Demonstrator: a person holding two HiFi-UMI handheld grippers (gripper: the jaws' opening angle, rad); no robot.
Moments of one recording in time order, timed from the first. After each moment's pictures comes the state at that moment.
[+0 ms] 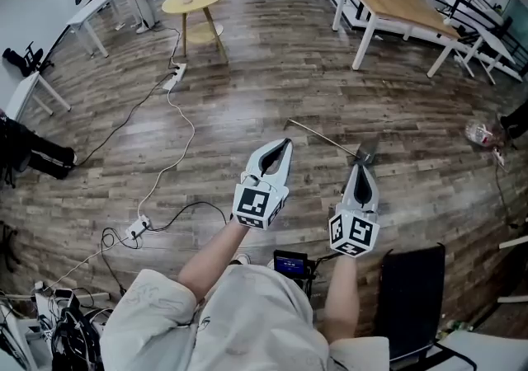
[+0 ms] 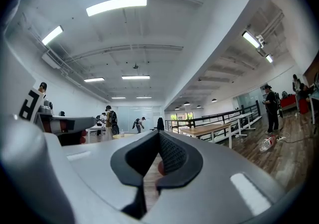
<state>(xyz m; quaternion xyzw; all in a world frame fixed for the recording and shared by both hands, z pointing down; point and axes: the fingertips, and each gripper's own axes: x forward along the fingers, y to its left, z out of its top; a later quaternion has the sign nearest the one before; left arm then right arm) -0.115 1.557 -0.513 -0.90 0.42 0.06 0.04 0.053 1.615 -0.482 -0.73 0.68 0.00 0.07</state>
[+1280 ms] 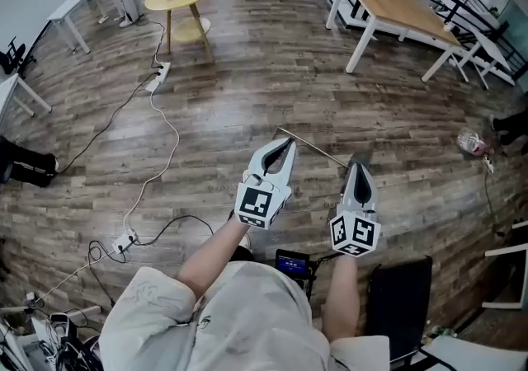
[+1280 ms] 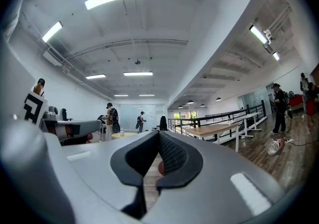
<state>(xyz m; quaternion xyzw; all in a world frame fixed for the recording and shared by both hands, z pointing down) -0.164 1.069 -0.475 -0.91 0.41 0.08 0.03 -0.007 1.131 -0.458 -0.72 0.70 0.00 0.05</state>
